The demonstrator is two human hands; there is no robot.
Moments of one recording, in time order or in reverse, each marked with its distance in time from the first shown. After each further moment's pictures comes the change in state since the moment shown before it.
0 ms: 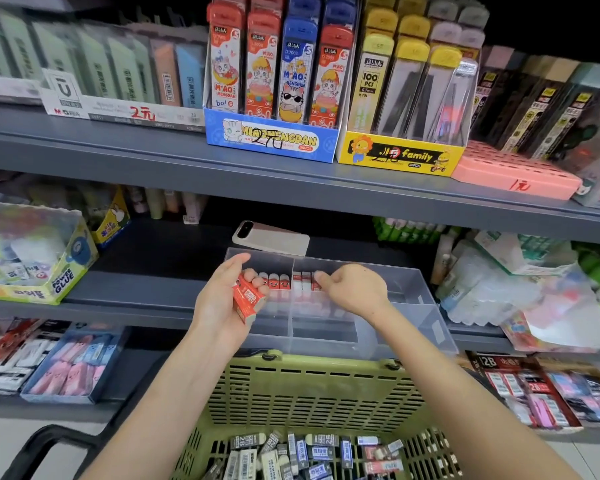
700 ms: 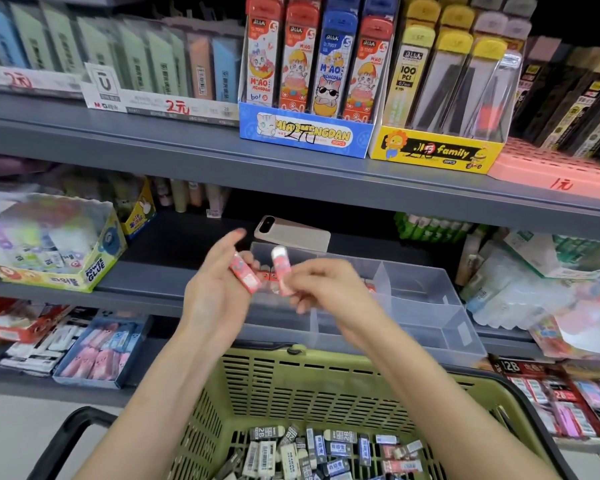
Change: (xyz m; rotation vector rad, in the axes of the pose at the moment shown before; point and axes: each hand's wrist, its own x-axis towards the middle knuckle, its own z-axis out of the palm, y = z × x) left_hand -0.014 0.028 -0.020 0.075 -0.146 0.266; right_hand -0.054 -0.068 -0.006 1.071 -0.259 -0.155
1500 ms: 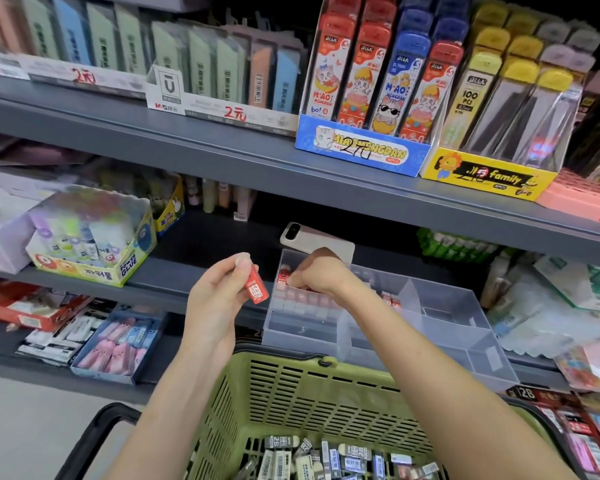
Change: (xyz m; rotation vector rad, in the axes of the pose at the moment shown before) left_hand 0.001 0.008 -0.050 0.181 0.137 0.116; right_hand 0.091 0.001 0.032 -0.816 -0.007 0.190
